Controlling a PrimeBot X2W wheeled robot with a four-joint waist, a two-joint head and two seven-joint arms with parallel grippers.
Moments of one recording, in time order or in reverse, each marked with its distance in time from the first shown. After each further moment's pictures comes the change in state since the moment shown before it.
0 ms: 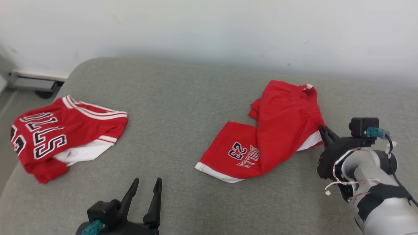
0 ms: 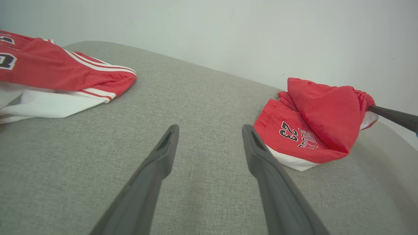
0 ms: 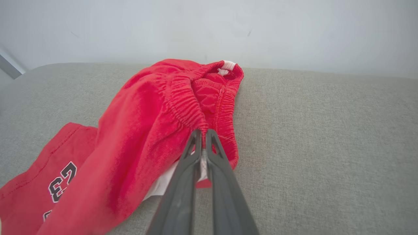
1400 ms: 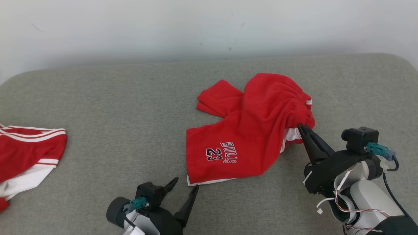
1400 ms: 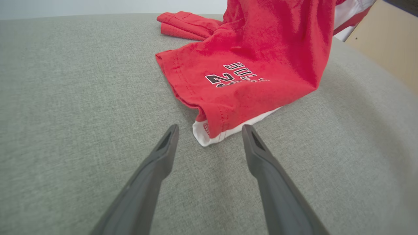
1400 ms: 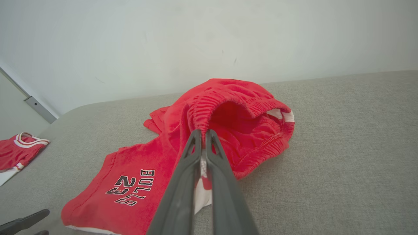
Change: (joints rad) left arm -0.220 -0.031 -0.234 0.293 0.072 -0.159 0.067; right arm 0.361 -0.087 0.027 -0.794 0.137 -0.090 0.113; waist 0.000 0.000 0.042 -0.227
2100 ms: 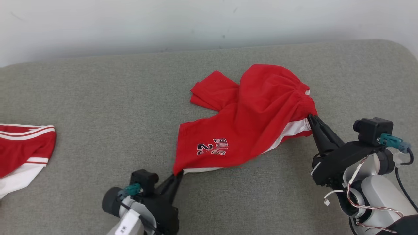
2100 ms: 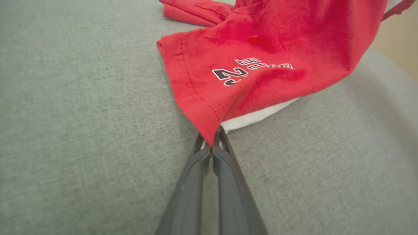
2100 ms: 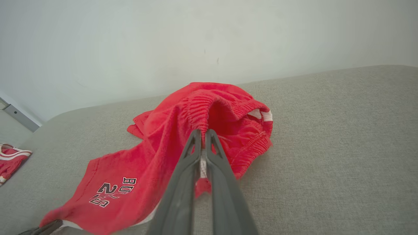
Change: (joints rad) left arm -0.117 -0.012 -0.059 0.153 -0.088 -0.001 -0.037; right arm 0.024 -0.028 -0.043 -0.156 0.005 -0.088 0.091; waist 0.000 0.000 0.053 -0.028
